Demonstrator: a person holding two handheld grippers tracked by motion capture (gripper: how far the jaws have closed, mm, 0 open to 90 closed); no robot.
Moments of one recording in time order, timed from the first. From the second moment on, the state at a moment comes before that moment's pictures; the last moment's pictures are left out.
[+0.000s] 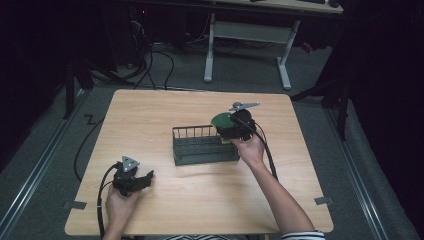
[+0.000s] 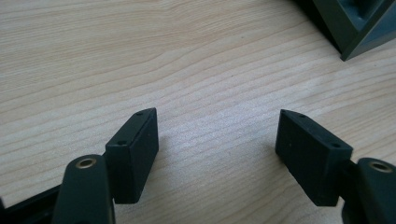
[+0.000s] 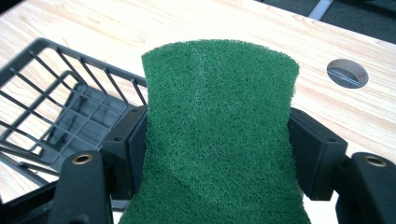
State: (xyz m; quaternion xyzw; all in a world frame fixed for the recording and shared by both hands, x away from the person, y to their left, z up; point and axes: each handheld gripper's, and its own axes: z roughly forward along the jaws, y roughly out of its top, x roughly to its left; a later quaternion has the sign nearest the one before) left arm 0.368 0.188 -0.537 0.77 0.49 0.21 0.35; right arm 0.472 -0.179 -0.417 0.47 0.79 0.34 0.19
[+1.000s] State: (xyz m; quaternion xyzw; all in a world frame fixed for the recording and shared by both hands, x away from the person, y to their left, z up) left arm 0.368 0.188 -0.537 0.77 0.49 0.21 0.35; right arm 0.469 -0.161 -0.430 0.46 0.81 0.30 0.21
